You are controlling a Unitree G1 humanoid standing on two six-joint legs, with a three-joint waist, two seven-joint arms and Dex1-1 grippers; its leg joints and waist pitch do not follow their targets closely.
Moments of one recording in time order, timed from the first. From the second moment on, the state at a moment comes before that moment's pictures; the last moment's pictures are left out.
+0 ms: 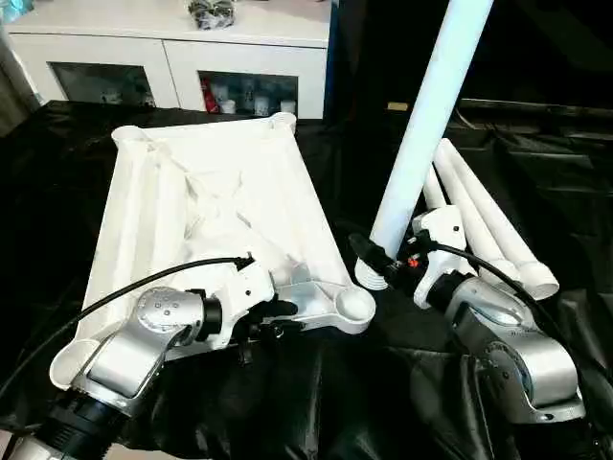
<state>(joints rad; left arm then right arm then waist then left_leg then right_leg) -0.28 0.53 -0.35 0.04 -0.10 0.30 -0.99 -0.21 -0.24 0.07 -0.17 0.31 0.51 0.46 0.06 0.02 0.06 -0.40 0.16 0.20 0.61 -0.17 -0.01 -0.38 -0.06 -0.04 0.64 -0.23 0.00</state>
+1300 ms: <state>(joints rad) -0.56 0.42 -0.39 0.45 -0.02 0.15 -1.02 -0.47 -0.25 0.12 0.22 0.31 0.45 0.66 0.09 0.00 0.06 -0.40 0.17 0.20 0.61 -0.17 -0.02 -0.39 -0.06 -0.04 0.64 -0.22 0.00</state>
